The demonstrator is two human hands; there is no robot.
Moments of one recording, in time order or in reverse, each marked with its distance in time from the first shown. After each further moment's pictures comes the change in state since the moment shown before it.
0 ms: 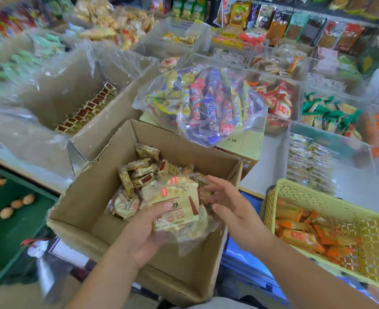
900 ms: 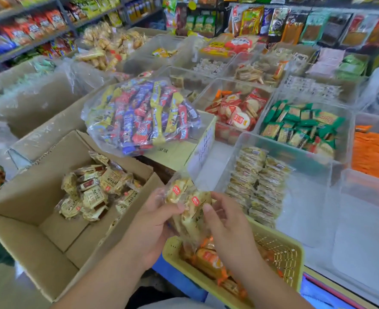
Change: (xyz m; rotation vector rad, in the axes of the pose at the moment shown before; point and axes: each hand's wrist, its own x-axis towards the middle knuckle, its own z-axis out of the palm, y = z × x) left_hand 0.080 -0.124 0.278 0.231 0.198 0.310; right_hand -0.066 0.068 -0.244 -0.013 0.174 0.070
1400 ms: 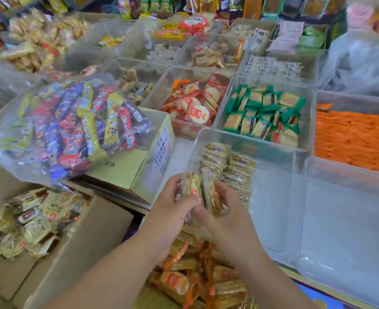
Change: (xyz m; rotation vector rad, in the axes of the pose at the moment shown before) left_hand 0.097 -0.023 0.123 0.321 -0.101 -0.053; right_hand 0.054 0.046 -0.083 0.105 0.134 0.158
